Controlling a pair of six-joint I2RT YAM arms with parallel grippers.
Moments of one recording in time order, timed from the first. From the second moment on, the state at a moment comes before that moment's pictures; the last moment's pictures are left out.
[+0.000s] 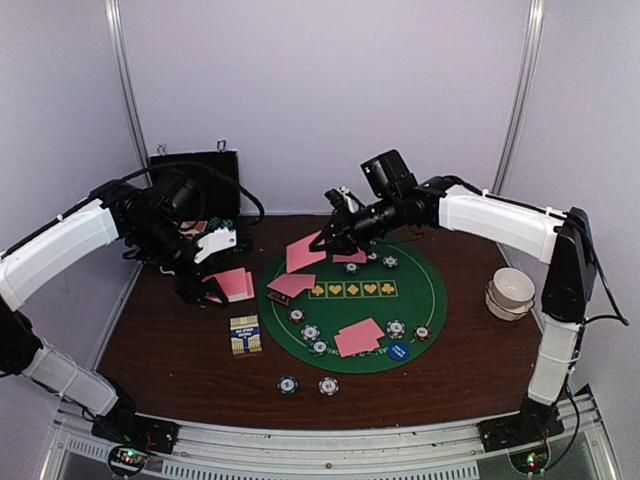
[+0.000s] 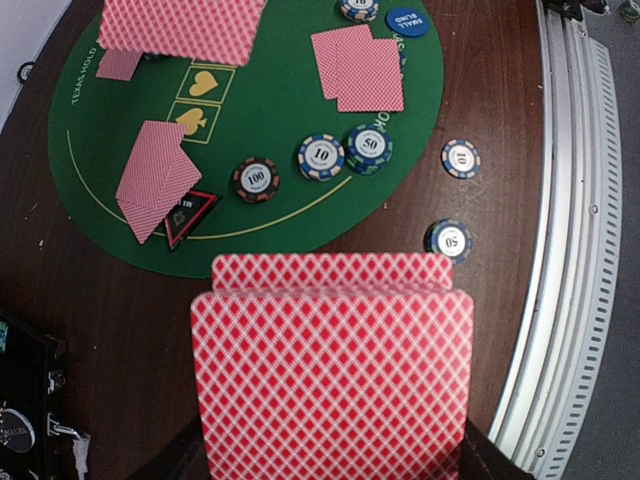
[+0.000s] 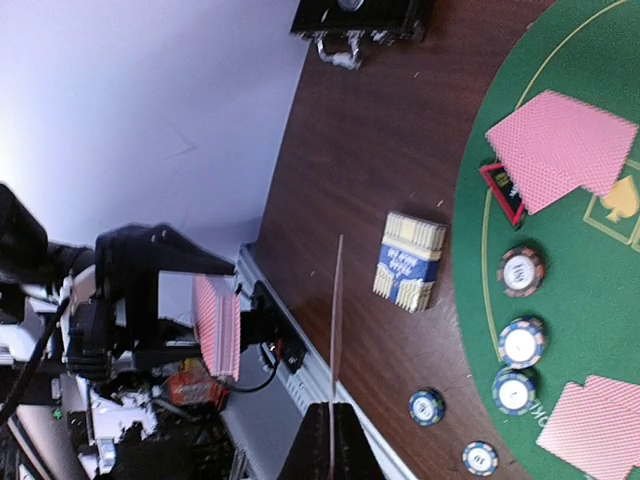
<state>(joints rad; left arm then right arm) -0.56 1.38 1.35 -1.13 0.37 0.69 0.73 1.88 1.67 -0.45 -0.73 0.83</state>
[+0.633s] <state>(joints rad) -0.56 1.35 1.33 -1.13 0.36 0.69 0.93 2.11 2.00 -0.90 0.56 -0.17</state>
